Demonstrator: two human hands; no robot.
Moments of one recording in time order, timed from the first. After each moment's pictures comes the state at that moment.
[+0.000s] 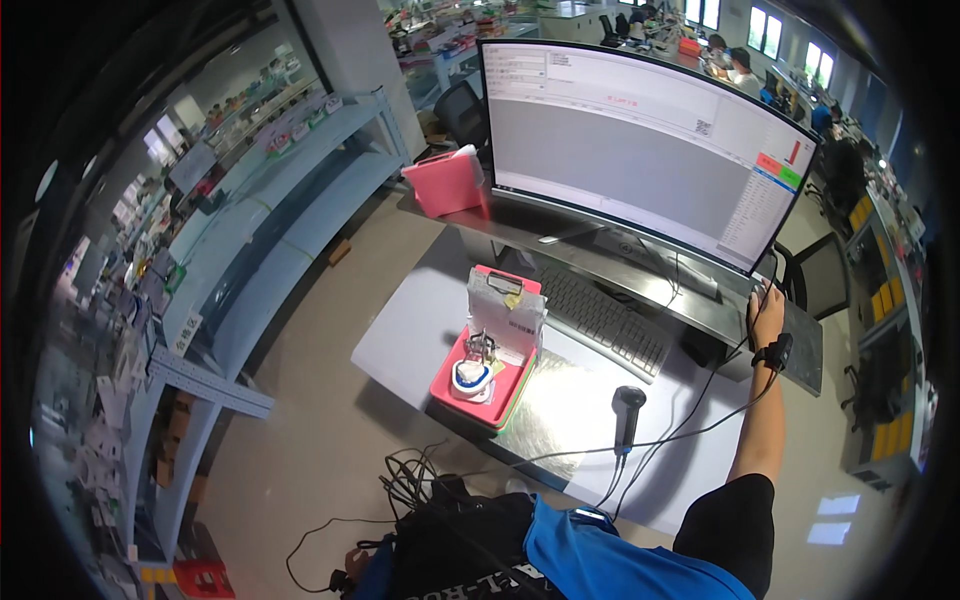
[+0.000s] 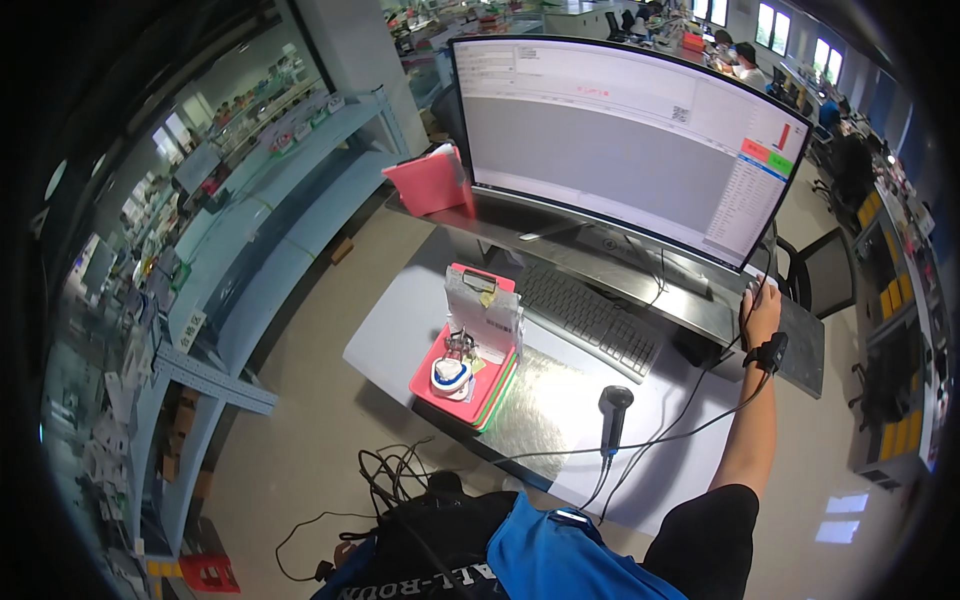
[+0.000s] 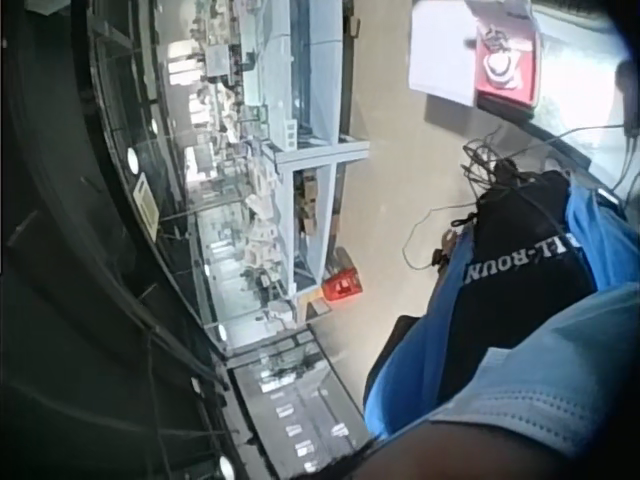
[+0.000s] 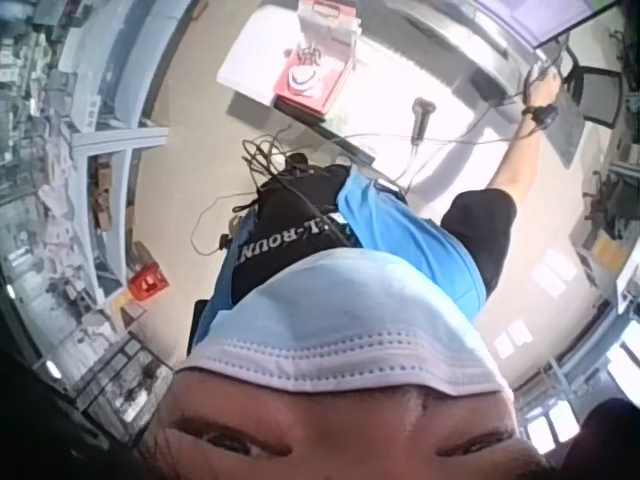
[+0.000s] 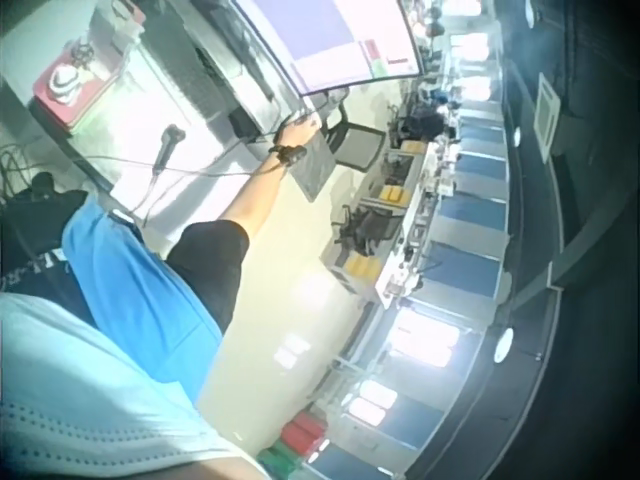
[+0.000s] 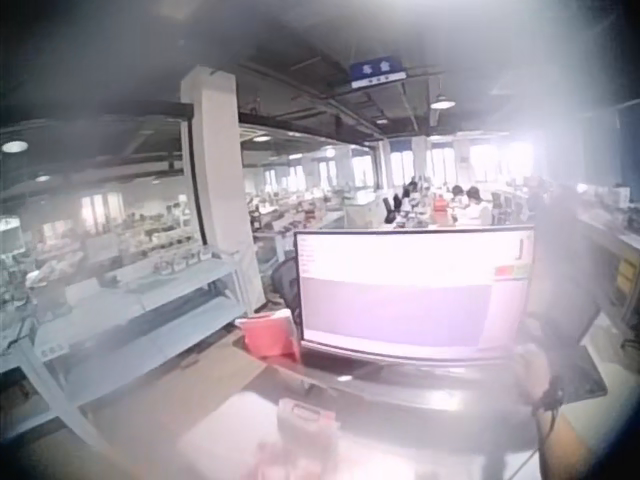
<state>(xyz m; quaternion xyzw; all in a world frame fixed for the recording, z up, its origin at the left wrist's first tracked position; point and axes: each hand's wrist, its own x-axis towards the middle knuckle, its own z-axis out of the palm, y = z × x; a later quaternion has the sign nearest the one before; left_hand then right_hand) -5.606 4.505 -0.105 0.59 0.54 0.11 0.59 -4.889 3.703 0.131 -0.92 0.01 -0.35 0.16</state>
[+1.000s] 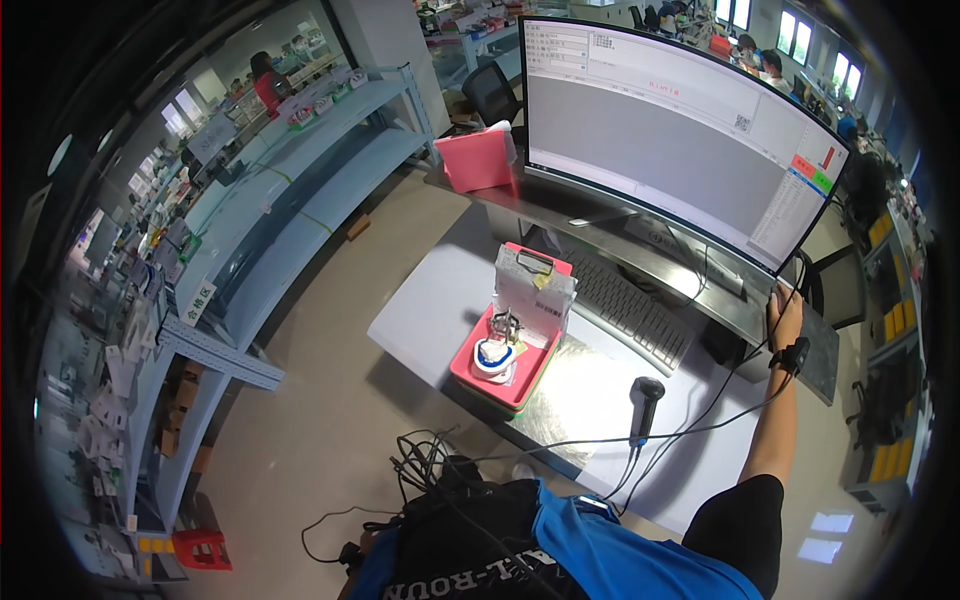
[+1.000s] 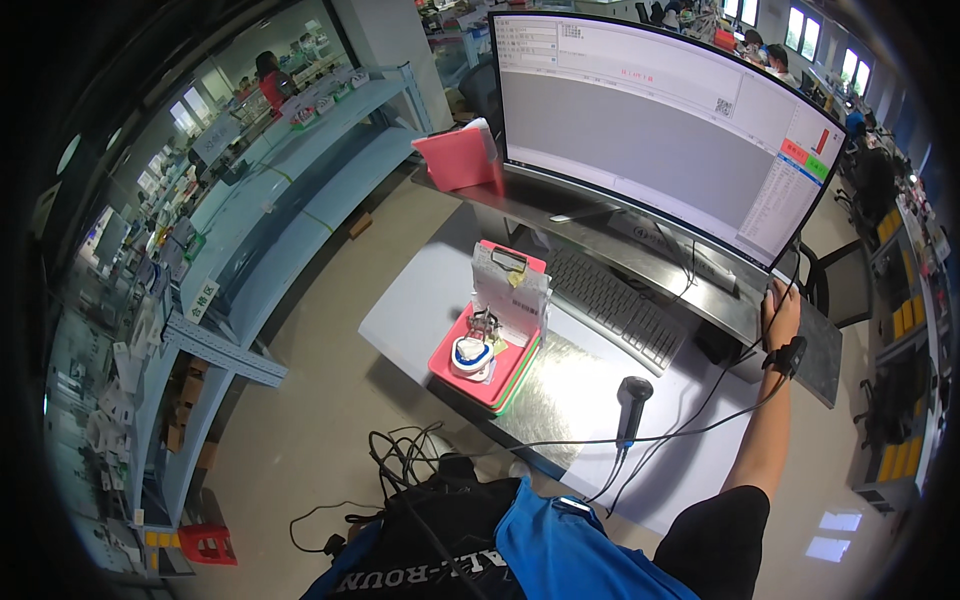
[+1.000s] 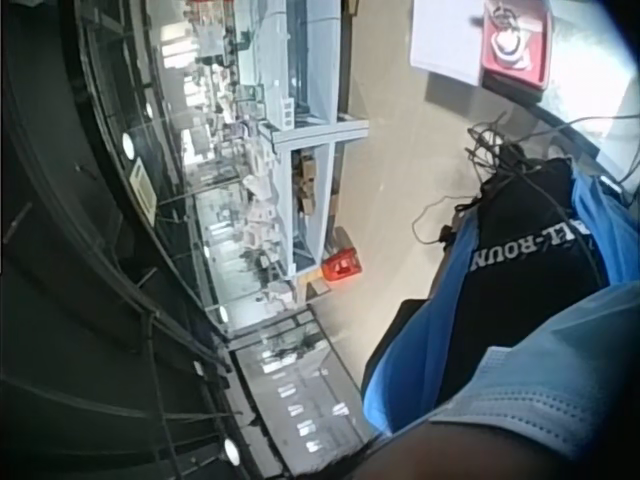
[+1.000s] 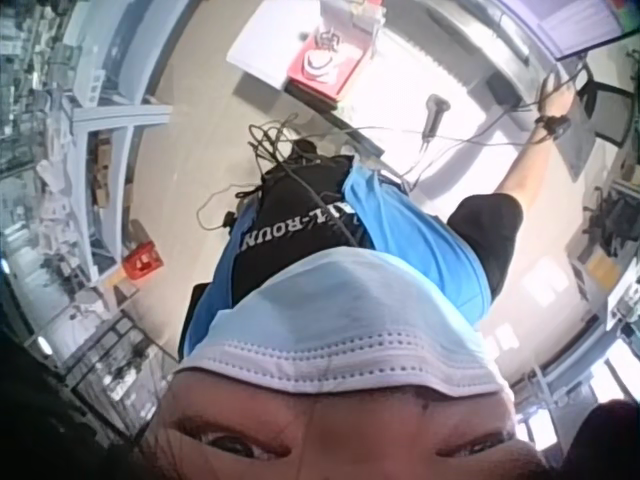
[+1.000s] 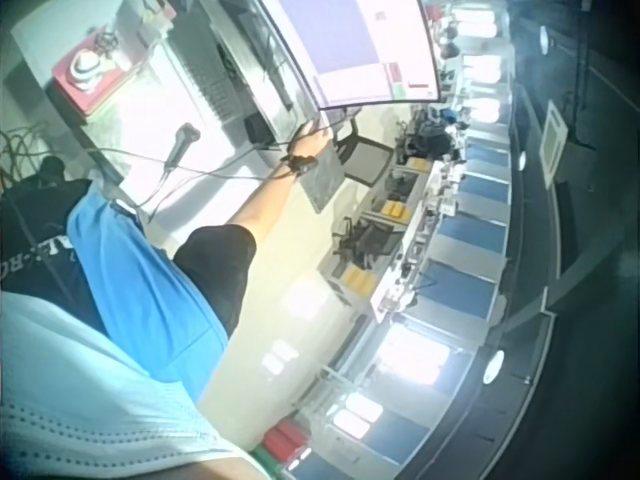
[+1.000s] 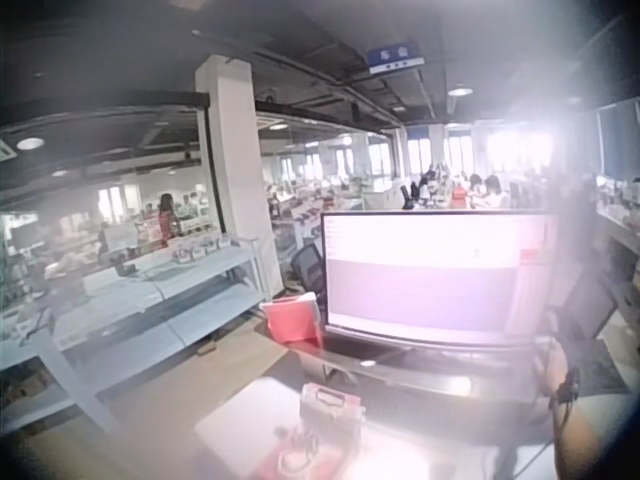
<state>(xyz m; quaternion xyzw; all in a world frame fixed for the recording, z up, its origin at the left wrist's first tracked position) -5.589 4.500 -0.125 0.78 0.46 -0.15 0.38 -4.896 3.712 0.138 -0.93 -0.03 -0.33 0.16</state>
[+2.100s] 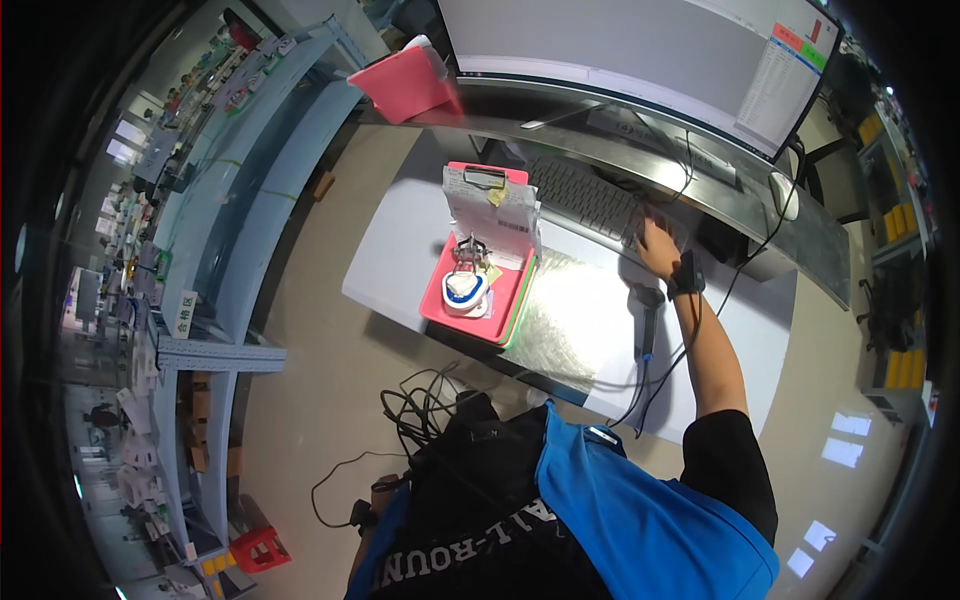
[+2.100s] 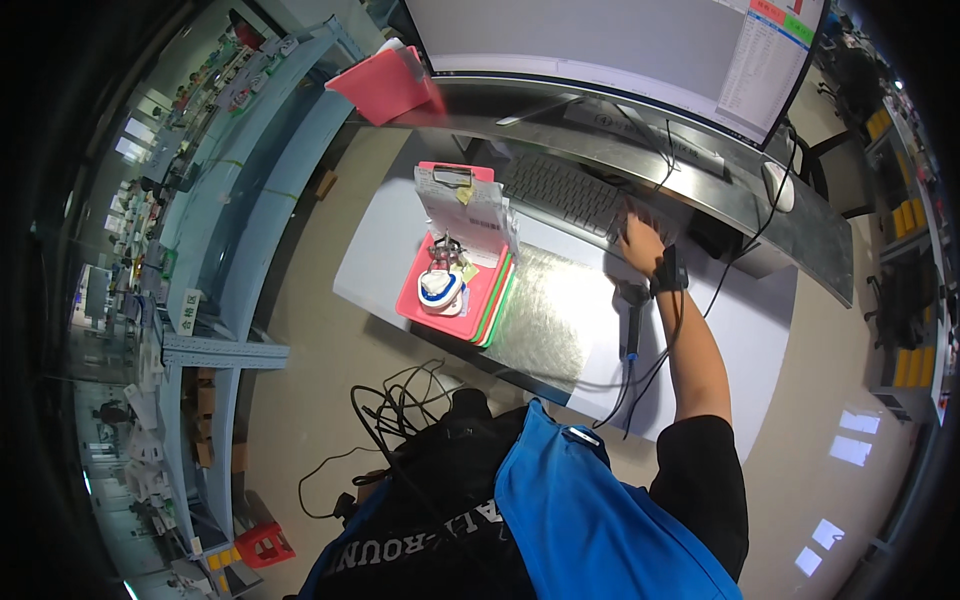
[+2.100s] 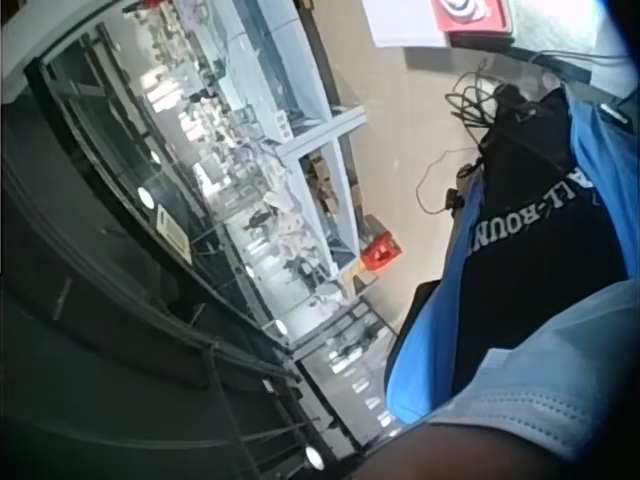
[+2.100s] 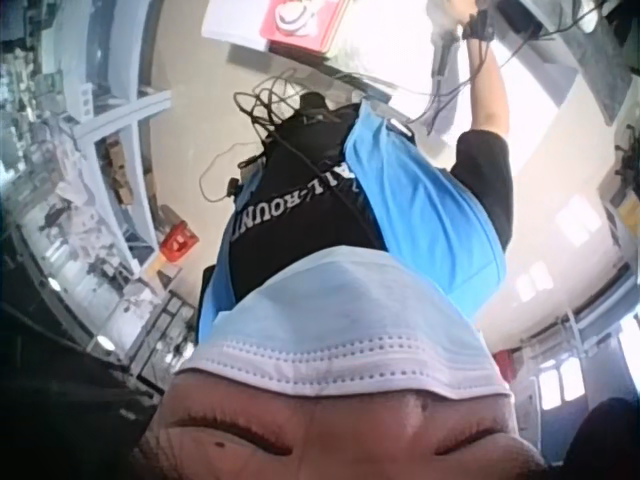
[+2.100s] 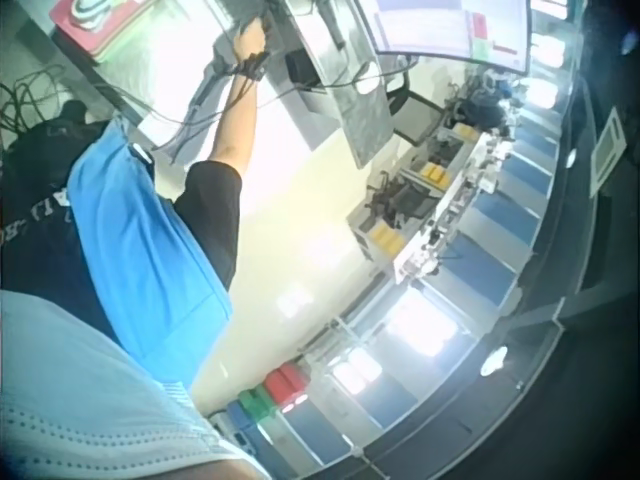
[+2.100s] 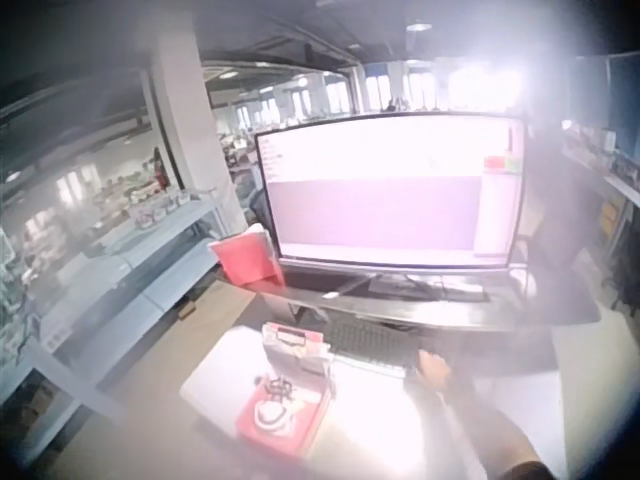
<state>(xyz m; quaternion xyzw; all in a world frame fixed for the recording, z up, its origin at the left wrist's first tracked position) -5.562 4.531 -0.088 0.91 0.24 -0.22 0.25 -4.932 3.931 -0.008 -0.97 -0.12 0.01 0.23</state>
